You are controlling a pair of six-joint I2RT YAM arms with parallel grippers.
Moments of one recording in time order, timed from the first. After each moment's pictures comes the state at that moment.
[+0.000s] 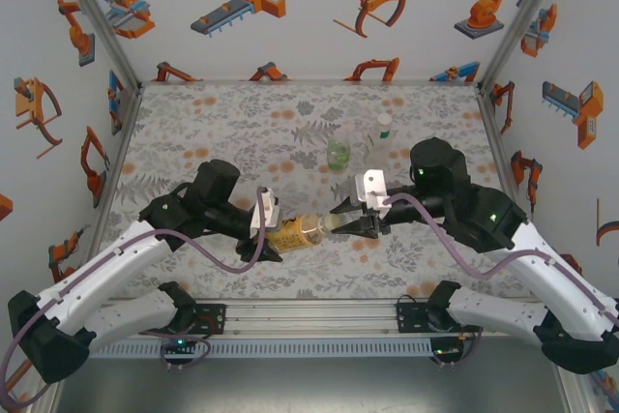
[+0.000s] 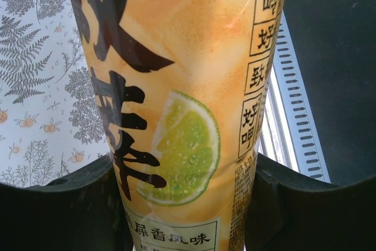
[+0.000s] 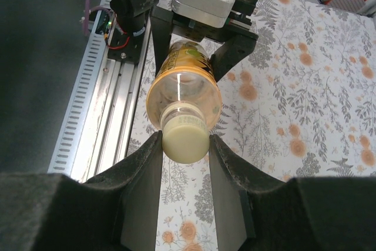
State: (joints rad) left arm -0.78 0.98 0.88 -0.68 0.83 0.66; right arm 0.88 0.94 1.26 -0.72 -0.71 -0.52
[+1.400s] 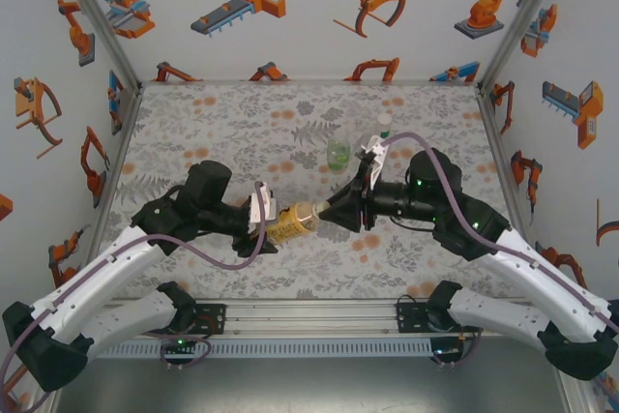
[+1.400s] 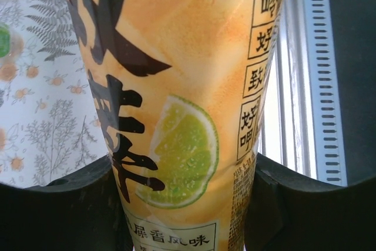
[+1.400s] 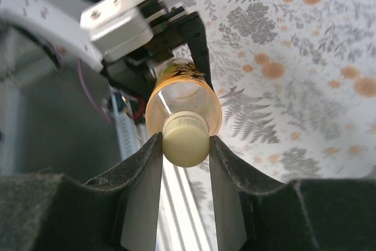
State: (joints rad) left arm -0.75 0.92 0.86 -0.66 0.67 0.58; right arm 0.88 0.89 1.05 -0.38 -0.44 0.29
